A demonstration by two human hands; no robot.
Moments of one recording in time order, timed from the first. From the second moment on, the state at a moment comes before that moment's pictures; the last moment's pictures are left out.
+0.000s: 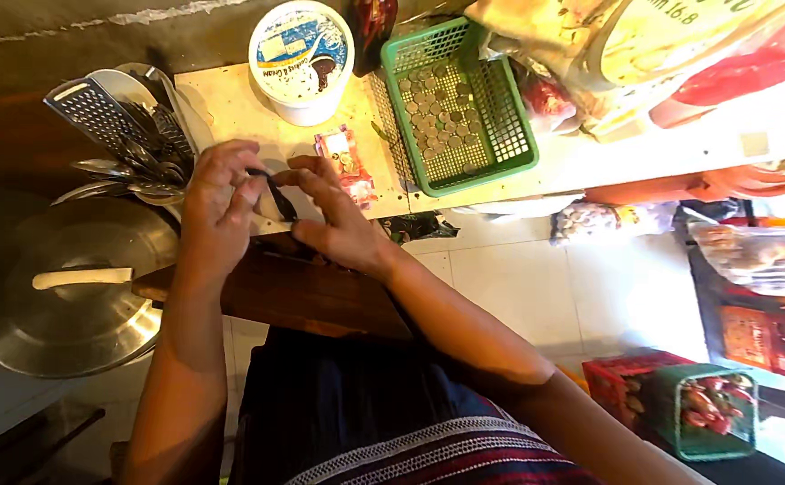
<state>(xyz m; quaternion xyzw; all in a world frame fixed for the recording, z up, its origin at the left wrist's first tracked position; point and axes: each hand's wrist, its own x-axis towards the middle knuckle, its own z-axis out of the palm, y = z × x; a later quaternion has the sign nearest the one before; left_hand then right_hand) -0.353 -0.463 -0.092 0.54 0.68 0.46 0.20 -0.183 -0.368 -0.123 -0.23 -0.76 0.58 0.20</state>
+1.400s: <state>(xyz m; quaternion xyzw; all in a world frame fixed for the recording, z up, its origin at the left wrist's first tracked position) -0.294 -0.401 -0.125 -0.06 0.35 0.71 0.60 -0.152 -0.318 -0.133 -0.20 -0.88 0.28 0.32</state>
